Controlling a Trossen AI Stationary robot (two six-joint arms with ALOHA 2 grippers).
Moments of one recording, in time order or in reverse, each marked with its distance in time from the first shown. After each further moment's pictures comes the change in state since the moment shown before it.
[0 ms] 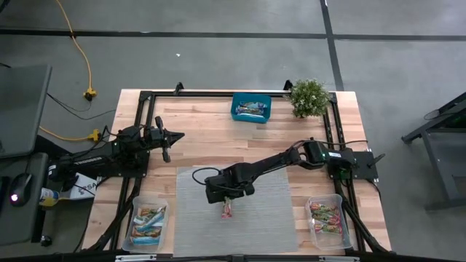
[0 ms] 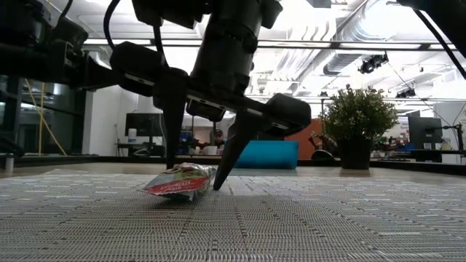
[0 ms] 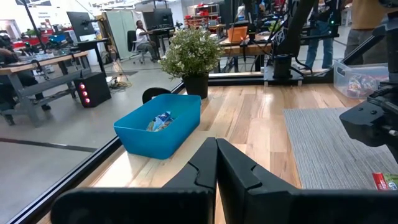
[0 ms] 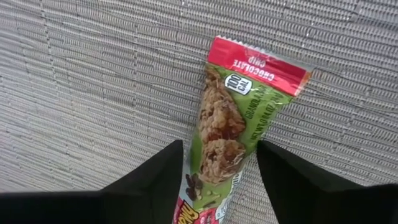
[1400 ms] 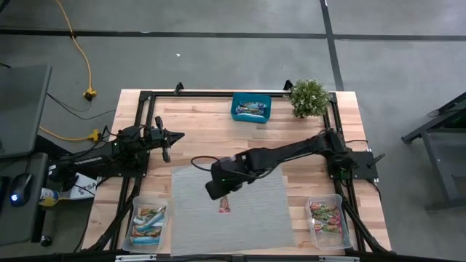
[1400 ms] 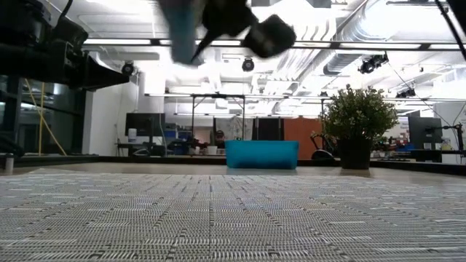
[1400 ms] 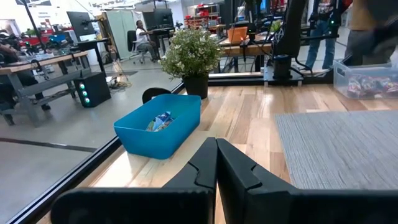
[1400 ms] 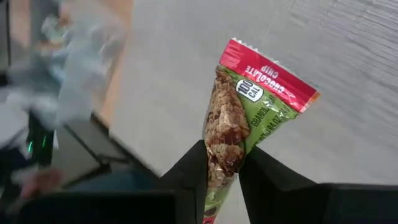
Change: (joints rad) left arm 0.000 0.000 0.000 0.000 0.000 0.000; right arm 0.009 -0.274 -0.002 -0.004 -0.006 -0.231
